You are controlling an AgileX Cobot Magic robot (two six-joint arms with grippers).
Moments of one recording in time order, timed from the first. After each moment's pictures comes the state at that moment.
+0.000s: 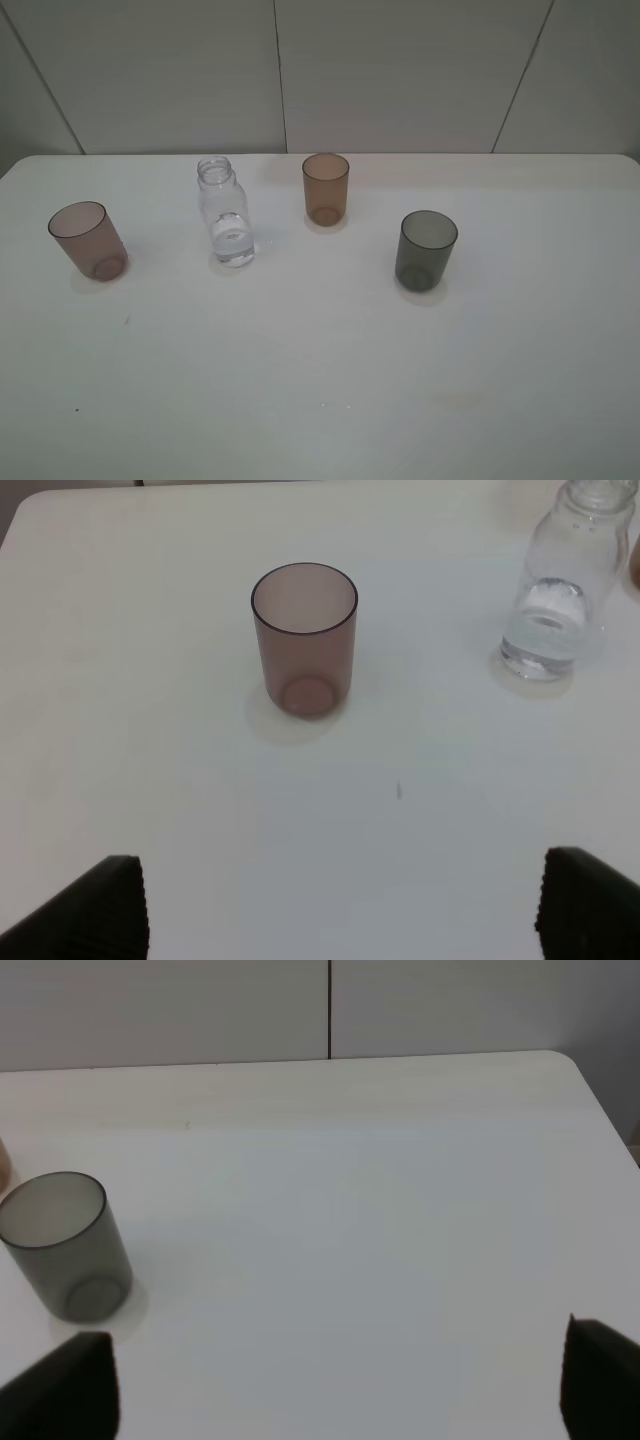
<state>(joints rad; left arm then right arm) -0.04 -0.01 -0.50 -0.01 1.06 0.01 -0.13 0.00 -0.52 0.00 1.06 -0.01</state>
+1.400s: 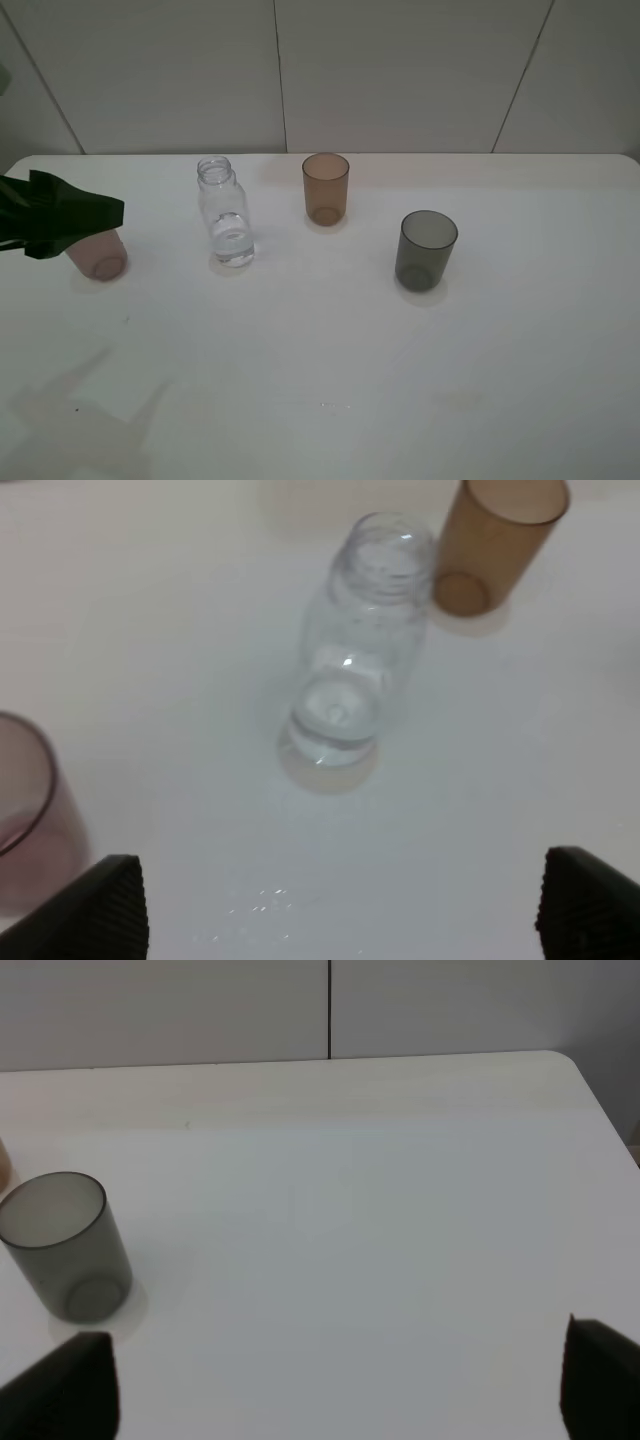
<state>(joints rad) -0.34 0.88 -0.47 -0.40 0.26 0.32 -0.13 0.00 -0.52 0.00 1.06 -0.01</state>
